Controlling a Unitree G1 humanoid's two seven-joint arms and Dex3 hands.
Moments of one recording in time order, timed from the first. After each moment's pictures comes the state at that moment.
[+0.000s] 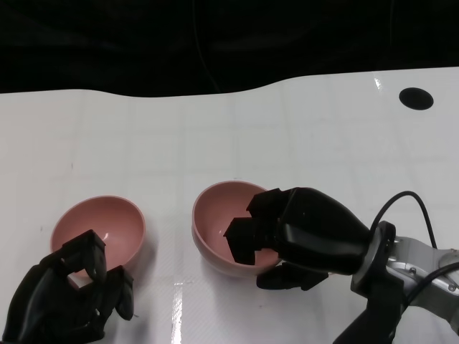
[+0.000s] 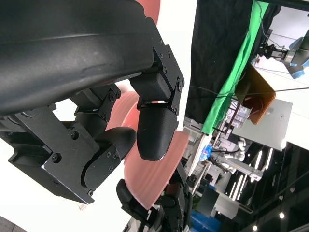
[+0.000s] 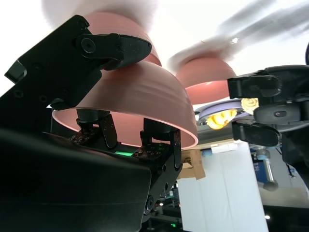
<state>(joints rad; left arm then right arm) 0.08 0.08 0.24 0.18 -0.56 0.06 -0.69 -0.54 -0.29 0.56 0.52 -0.89 -0.84 -0.34</state>
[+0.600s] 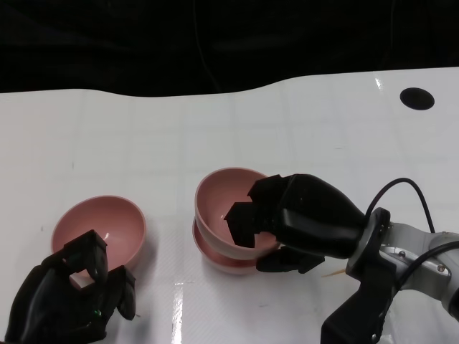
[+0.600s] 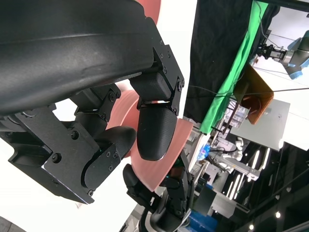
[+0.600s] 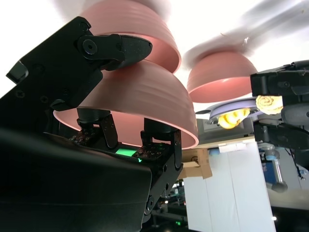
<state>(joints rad) 0.08 0.07 0.24 0.18 -0.57 0.06 -0.69 -0.65 -0.27 0.60 0.71 -0.94 -0.85 -0.45</state>
